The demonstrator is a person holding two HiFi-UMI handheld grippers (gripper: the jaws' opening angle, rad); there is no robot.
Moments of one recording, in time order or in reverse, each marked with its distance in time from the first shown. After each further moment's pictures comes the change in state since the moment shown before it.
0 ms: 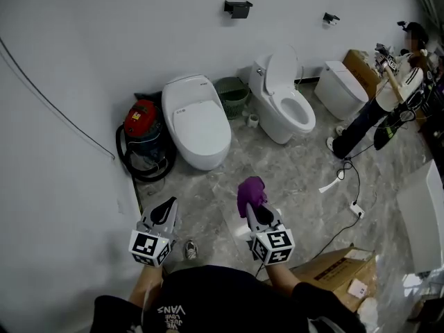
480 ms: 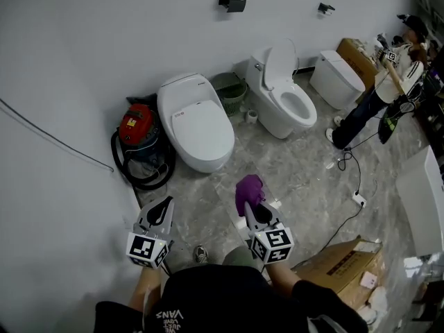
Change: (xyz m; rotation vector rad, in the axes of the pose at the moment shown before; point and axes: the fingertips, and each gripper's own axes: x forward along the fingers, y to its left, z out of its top) left arm 0.031 0.105 0.002 0.000 -0.004 -0.056; right arm 0.092 0.034 0.011 0.027 0.030 -0.058
